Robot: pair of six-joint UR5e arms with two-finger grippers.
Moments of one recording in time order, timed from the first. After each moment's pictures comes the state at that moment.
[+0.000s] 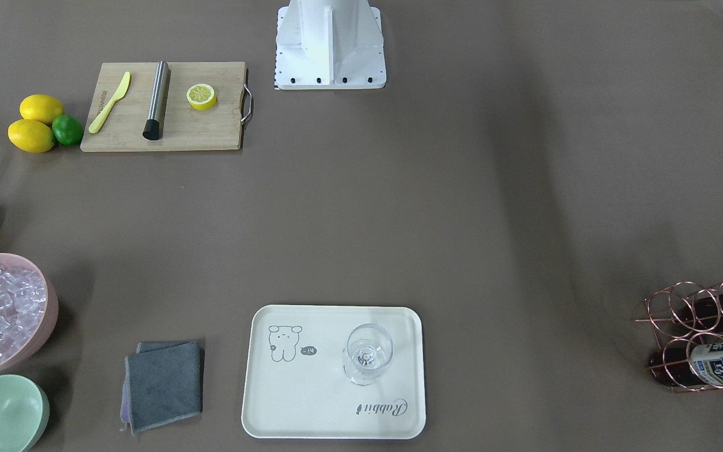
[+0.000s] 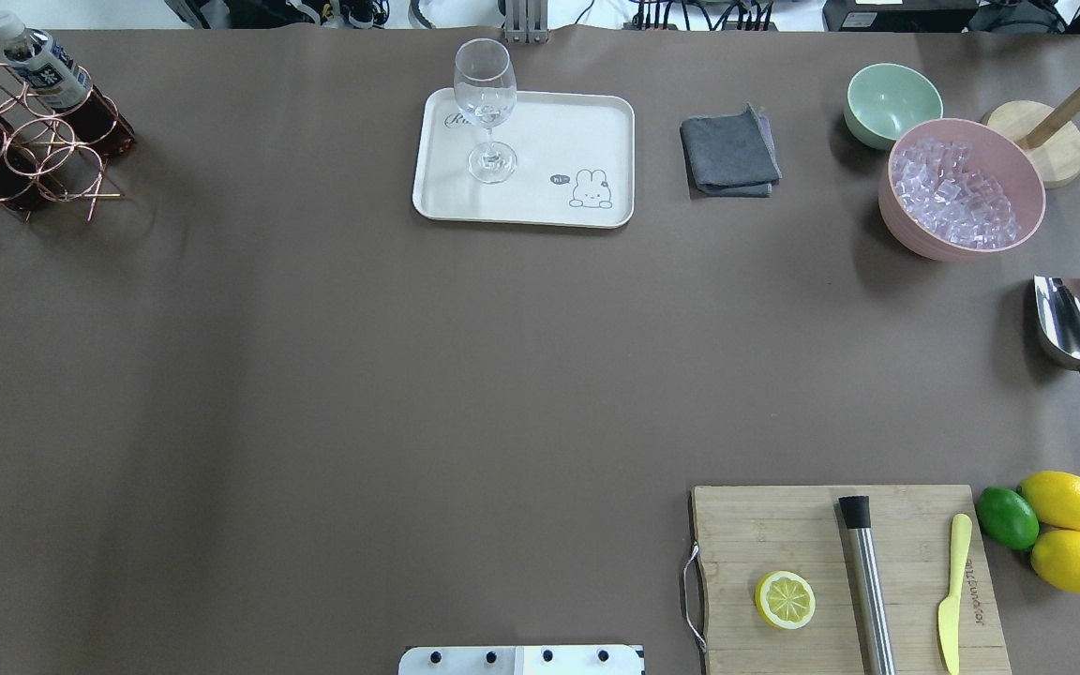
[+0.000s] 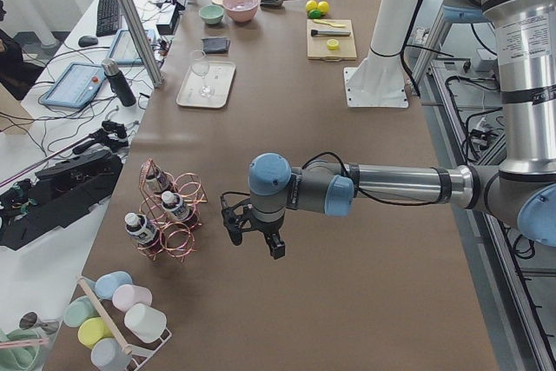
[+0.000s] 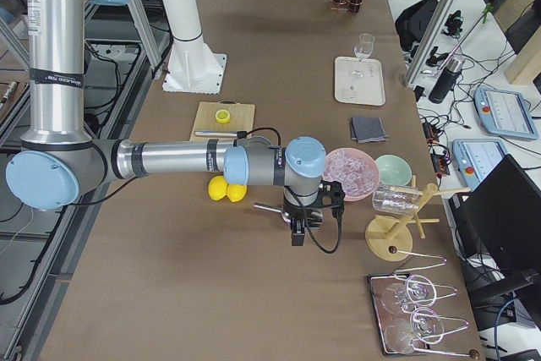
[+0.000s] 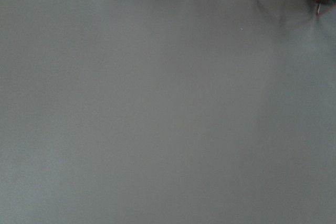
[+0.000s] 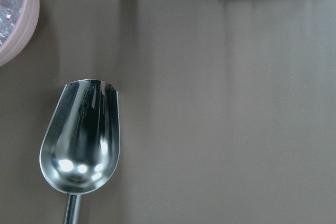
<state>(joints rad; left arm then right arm) -1.53 -1.37 -1.80 -1.69 -2.35 -0.61 1.56 -1.64 1.73 -1.63 2.29 0.01</state>
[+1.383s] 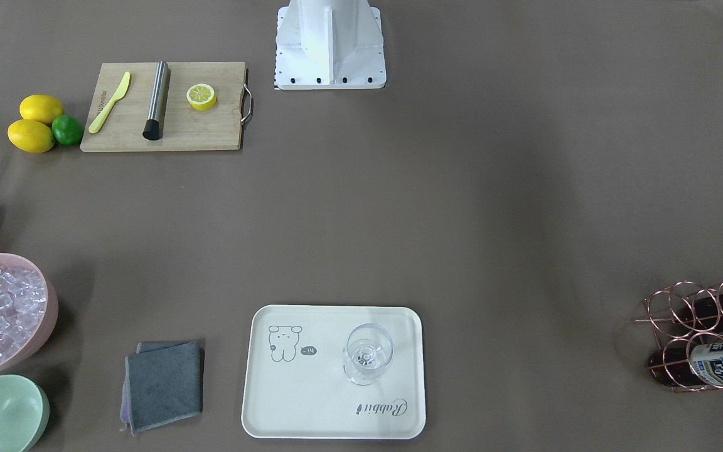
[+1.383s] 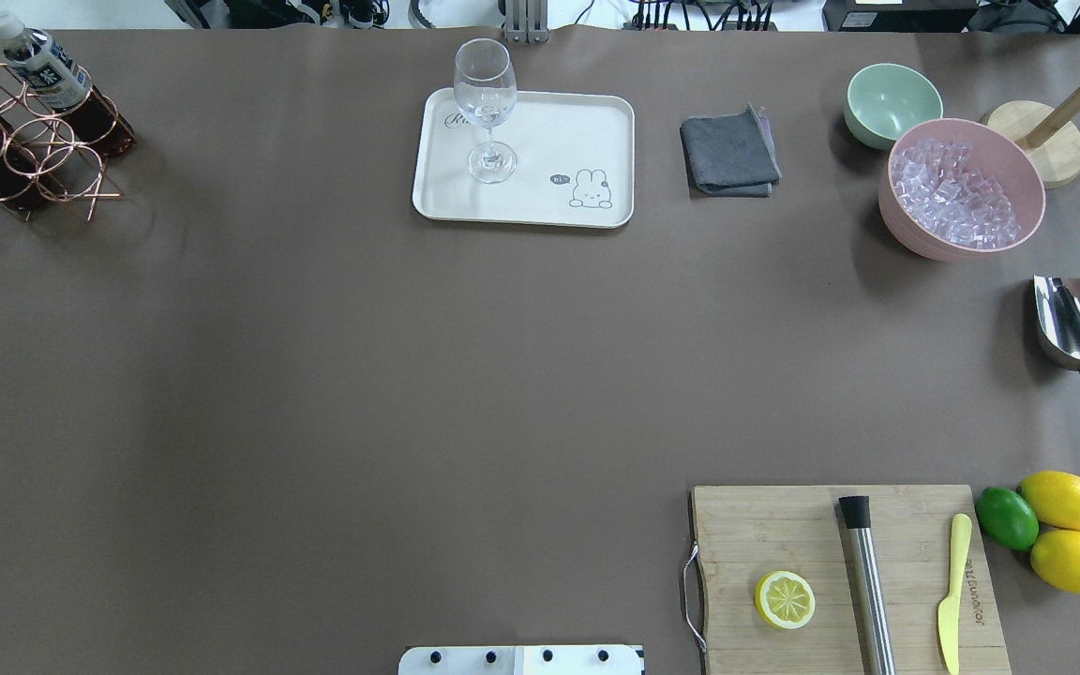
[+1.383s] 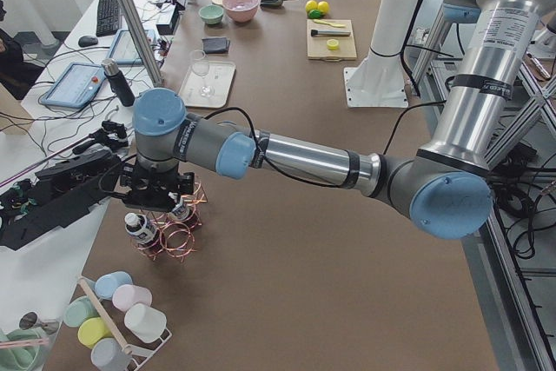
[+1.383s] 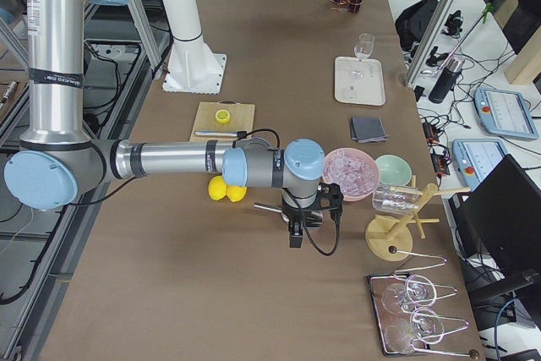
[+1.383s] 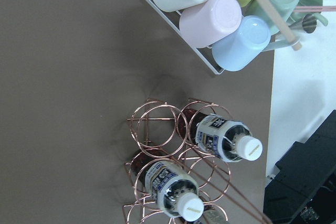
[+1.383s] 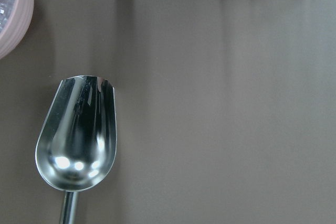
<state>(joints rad) -1.69 -1.89 -1.47 -1.74 -2.39 -1.82 1.56 -1.65 1.73 -1.63 2.28 0.01</state>
